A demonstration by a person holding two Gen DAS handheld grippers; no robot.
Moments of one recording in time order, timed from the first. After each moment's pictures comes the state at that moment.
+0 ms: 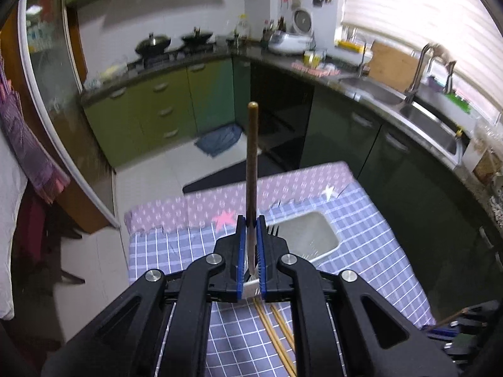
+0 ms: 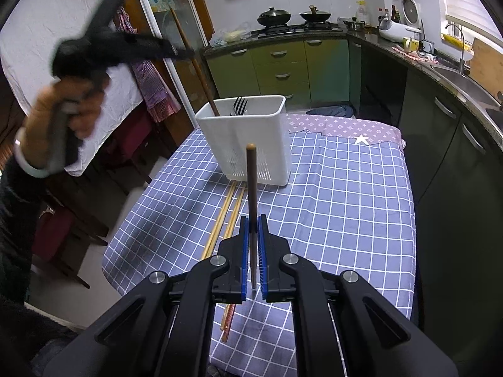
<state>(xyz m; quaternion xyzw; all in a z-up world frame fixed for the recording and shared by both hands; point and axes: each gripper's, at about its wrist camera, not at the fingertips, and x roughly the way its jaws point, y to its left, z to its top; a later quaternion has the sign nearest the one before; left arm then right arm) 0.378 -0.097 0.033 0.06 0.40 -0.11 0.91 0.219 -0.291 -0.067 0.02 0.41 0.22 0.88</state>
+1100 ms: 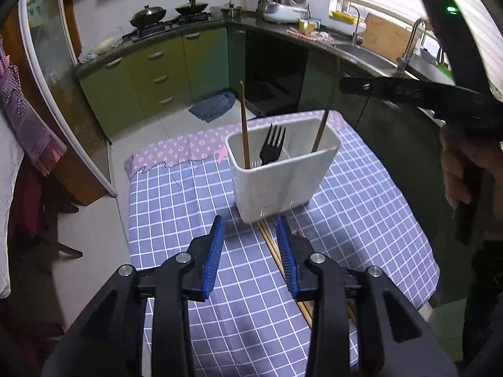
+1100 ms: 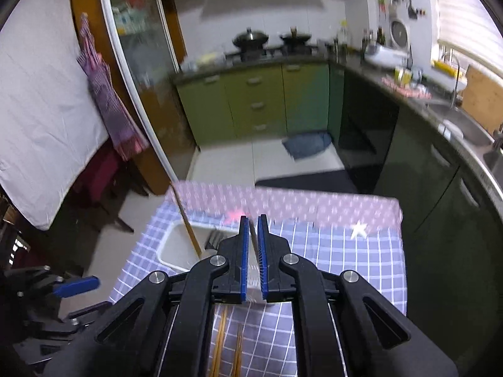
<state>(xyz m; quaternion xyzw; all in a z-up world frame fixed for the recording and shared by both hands) 0.295 -0.052 -0.006 0.07 0.45 -0.13 0.88 0.400 -0.228 -0.012 0.01 0.39 0.15 0.91</state>
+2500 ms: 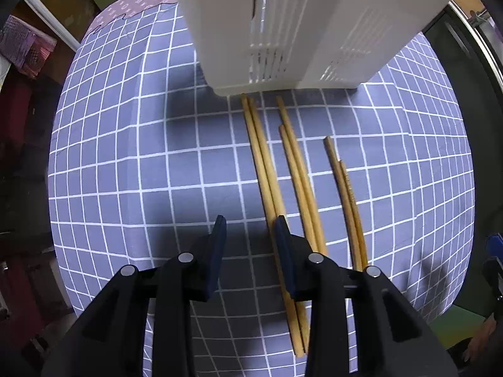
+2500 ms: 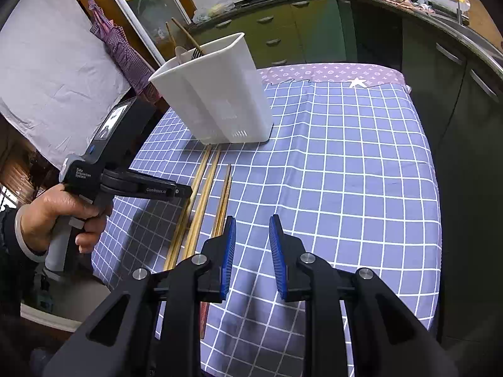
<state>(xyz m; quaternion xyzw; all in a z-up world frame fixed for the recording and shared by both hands) 0.344 -0.114 -0.190 0.03 0.67 -0.04 0.74 0.251 -0.320 -0.145 0.07 0.48 0.23 0.84</state>
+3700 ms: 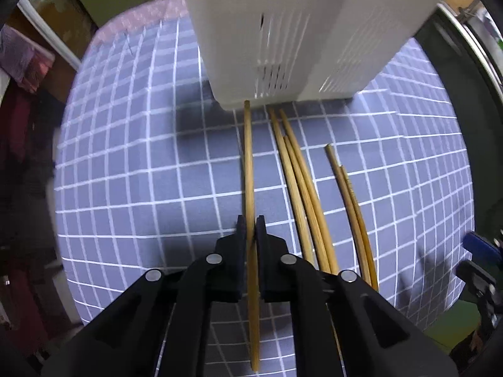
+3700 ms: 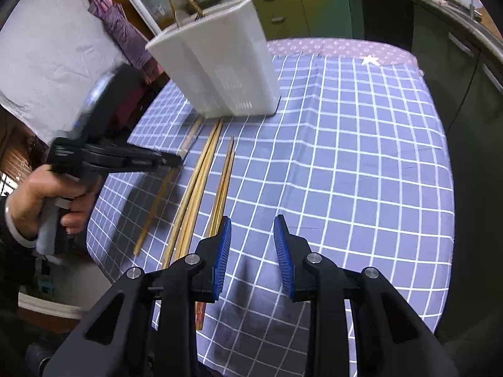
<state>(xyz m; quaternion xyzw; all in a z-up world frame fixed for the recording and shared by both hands) 0.336 -0.093 -0.174 0.05 0.63 -0.06 0.78 0.264 -0.295 -0.168 0.03 0.54 0.23 0.81</state>
